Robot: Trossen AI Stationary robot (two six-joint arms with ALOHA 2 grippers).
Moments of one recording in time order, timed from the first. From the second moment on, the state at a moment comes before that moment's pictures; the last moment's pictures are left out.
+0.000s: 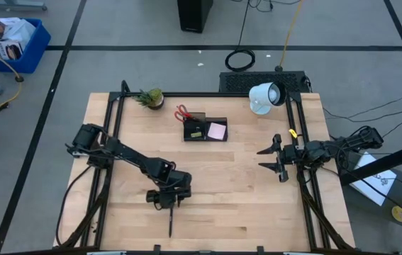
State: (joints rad) left arm -0.28 1.84 0.96 -0.34 0.57 1.13; right arm 0.29 0.12 0.01 0.11 0.23 0.04
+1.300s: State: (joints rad) left arm -0.28 1.88 0.95 -0.29 0.64 1.02; right arm 0.29 0.12 0.01 0.11 0.23 0.04
